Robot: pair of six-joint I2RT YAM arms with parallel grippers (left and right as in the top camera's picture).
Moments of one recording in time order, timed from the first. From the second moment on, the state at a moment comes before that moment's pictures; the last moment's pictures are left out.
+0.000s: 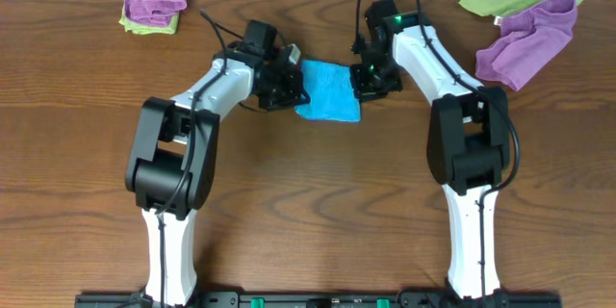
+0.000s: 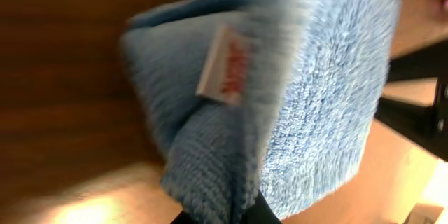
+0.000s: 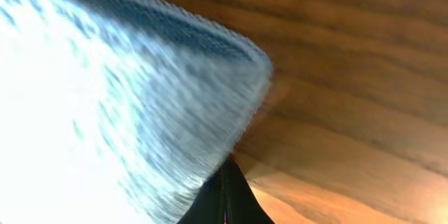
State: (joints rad) left arm -0.28 2.19 1.51 -0.53 0.62 -0.37; right arm 0.25 2.40 1.96 -1.13 -0.24 0.09
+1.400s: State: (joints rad) left arm 0.12 2.26 1.94 -0.02 0.01 -1.09; right arm 0.19 2.42 2.03 -1.18 -0.25 0.09
